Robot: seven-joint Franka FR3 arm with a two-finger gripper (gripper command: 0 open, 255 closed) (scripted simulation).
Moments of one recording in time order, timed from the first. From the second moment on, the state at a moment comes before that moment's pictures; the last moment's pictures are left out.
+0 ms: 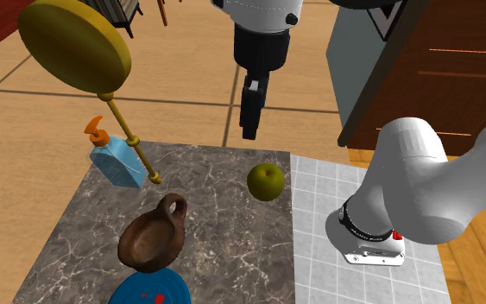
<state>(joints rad) 0.00 -0.80 -0.05 -2.43 0.08 1.65 -0.11</state>
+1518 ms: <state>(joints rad) -0.04 -0.86 -0.15 -2.89 0.06 1.98 -0.21</state>
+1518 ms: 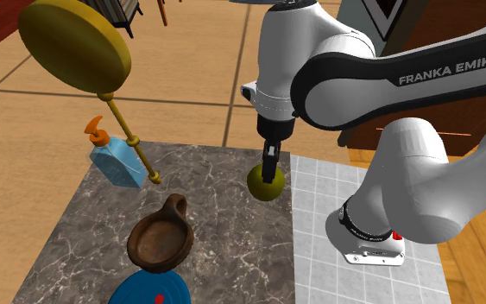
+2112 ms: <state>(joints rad) -0.04 -0.86 -0.15 -2.89 0.06 1.98 -0.21</state>
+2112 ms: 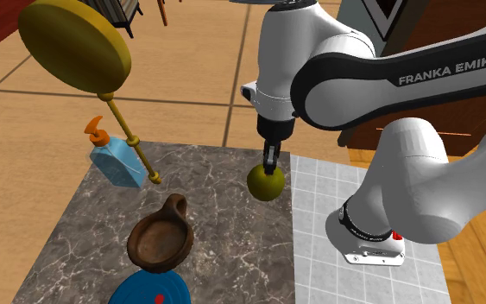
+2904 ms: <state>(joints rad) -0.04 -0.89 -0.14 -2.82 0.06 1.88 -0.19</state>
